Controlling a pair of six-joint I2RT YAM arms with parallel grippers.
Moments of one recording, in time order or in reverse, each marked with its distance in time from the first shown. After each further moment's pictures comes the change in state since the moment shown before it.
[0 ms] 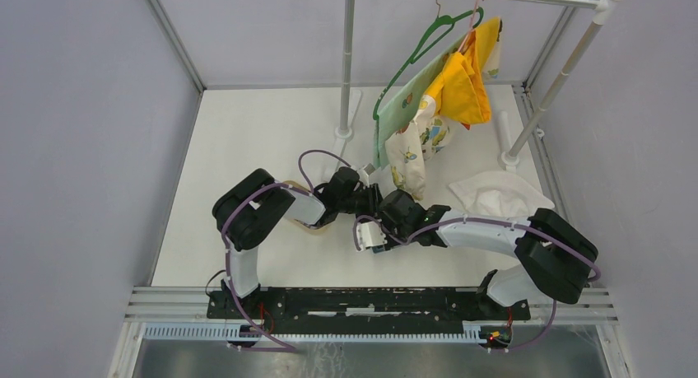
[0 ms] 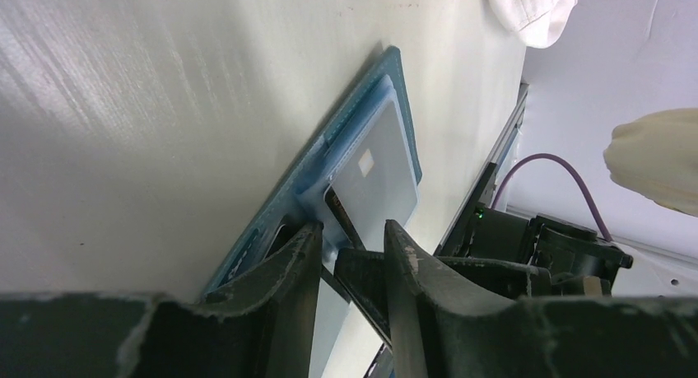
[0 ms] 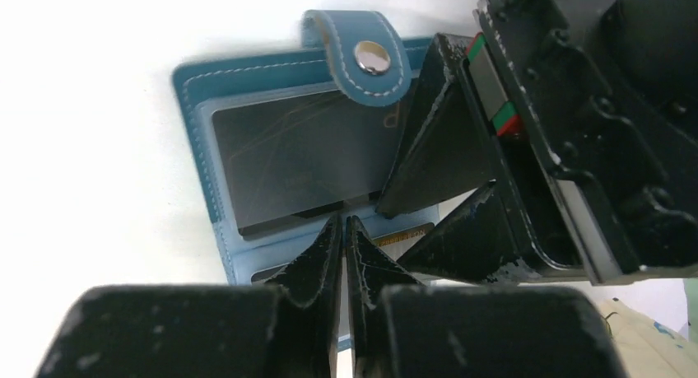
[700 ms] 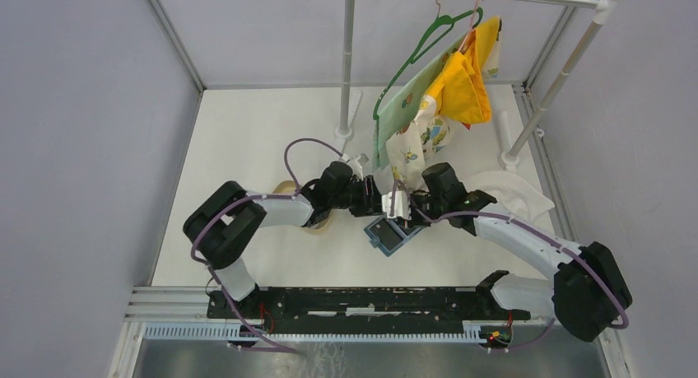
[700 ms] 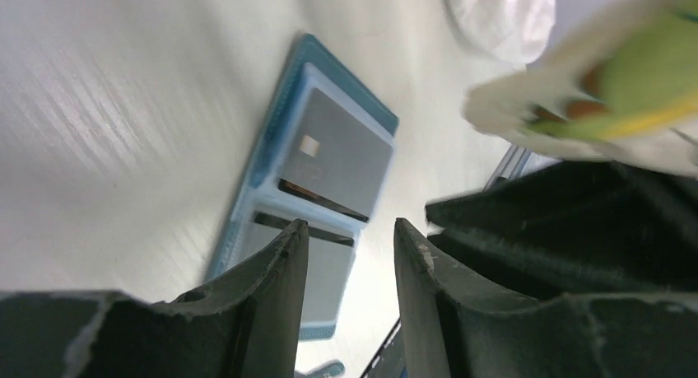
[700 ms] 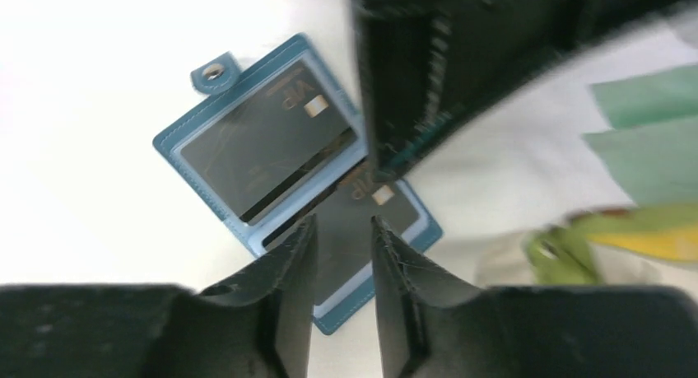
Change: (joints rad) left arm -0.002 -0.174 -0.017 -0.131 -0.107 0.092; right arm -0.285 -0.209 0.008 -0.118 -0.406 -0.006
